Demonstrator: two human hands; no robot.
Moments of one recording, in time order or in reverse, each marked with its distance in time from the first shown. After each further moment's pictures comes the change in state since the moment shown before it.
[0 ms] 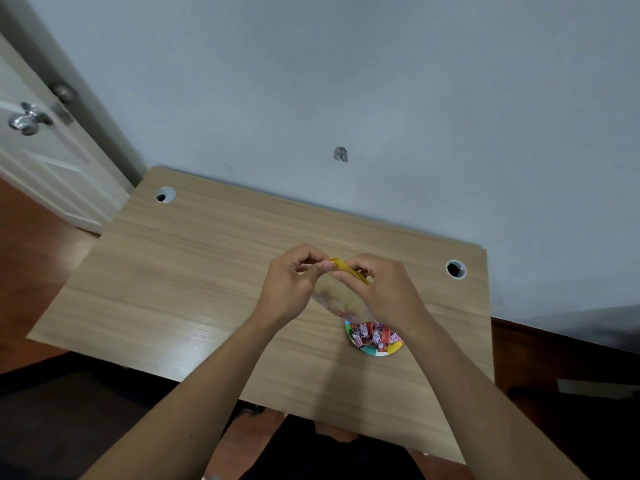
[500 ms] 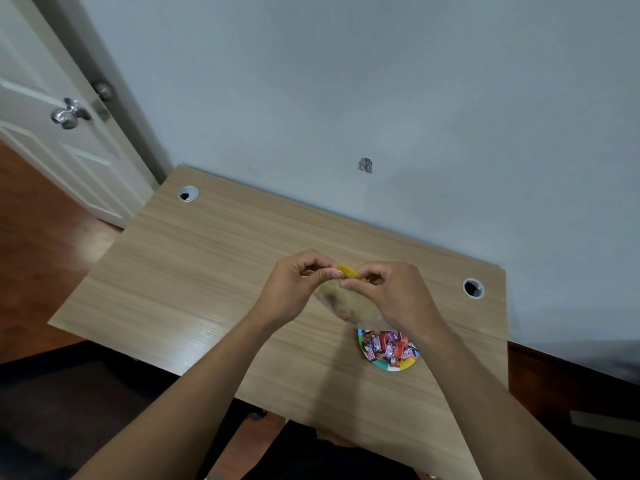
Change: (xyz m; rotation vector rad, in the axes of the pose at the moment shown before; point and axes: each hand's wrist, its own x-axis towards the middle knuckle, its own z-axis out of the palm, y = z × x) left_hand 0.004 -0.006 -0.039 -0.099 -0.066 -0.052; right_hand 0.016 -0.028 0.003 0.039 -0.058 0.083
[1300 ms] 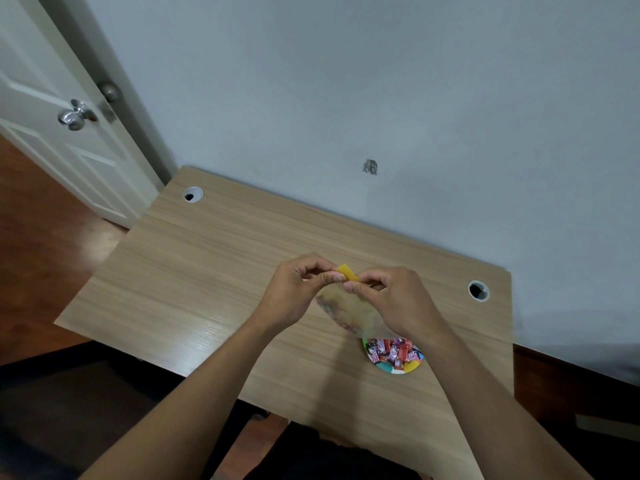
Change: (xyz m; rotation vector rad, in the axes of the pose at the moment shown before) left_hand -0.003 0.003 -0.005 0.052 0.011 -0.010; right_hand 0.001 -0.004 0.004 -0.009 -0.066 0.009
